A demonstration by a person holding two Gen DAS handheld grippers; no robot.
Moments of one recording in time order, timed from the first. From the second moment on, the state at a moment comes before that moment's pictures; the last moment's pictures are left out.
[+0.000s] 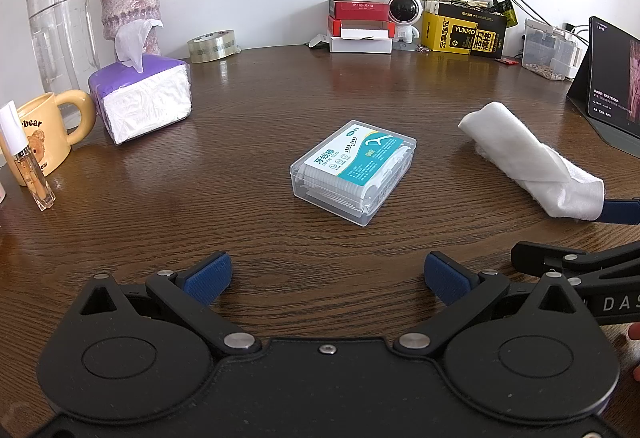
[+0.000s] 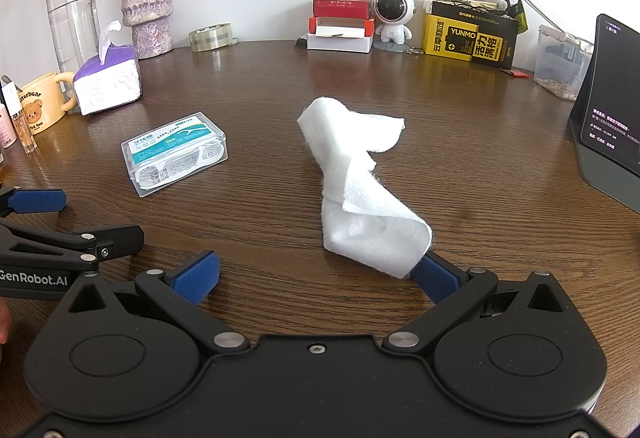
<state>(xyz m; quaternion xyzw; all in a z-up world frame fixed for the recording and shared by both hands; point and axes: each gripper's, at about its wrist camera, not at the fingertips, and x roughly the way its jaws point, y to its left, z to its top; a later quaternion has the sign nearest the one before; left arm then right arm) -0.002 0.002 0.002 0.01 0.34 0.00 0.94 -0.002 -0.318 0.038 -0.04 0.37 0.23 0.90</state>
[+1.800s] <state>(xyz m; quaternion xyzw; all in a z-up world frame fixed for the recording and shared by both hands) 0.000 0.000 0.001 0.02 0.34 0.00 0.94 0.000 -0.318 0.038 -0.04 0.37 0.23 0.90</state>
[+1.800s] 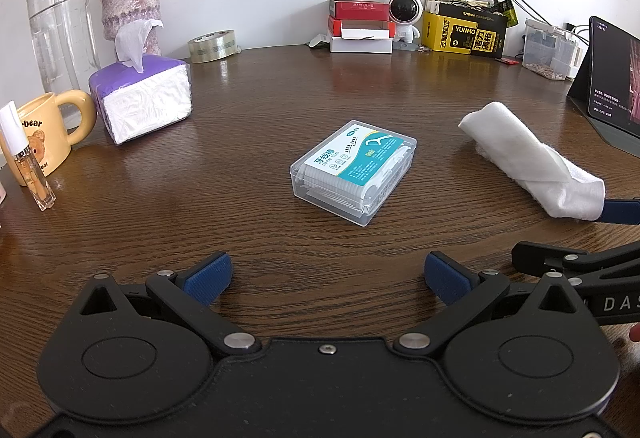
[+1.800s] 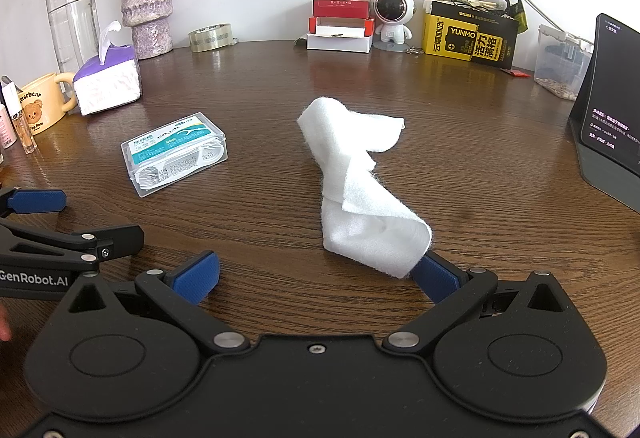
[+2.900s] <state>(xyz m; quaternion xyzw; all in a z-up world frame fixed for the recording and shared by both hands) 0.080 -0.011 0.009 0.08 0.36 -0.05 0.93 -0.006 -0.325 0.038 -0.03 0.37 0.22 0.90</state>
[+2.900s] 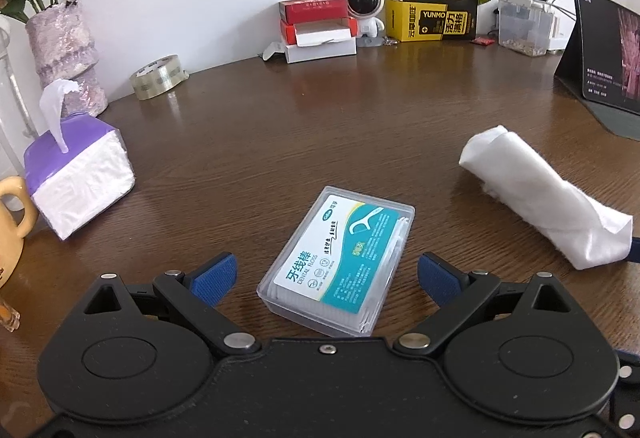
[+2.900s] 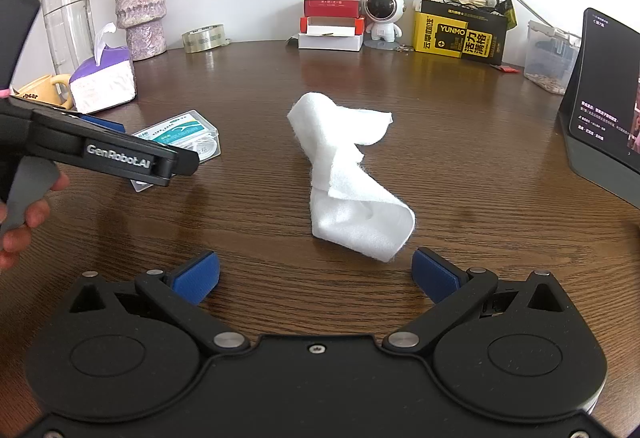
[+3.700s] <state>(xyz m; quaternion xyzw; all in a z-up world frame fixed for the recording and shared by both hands) 0.018 -0.033 0.009 0.19 0.28 -0.11 0.94 -0.004 -0.335 0.038 -0.01 0.37 0.22 0.90</state>
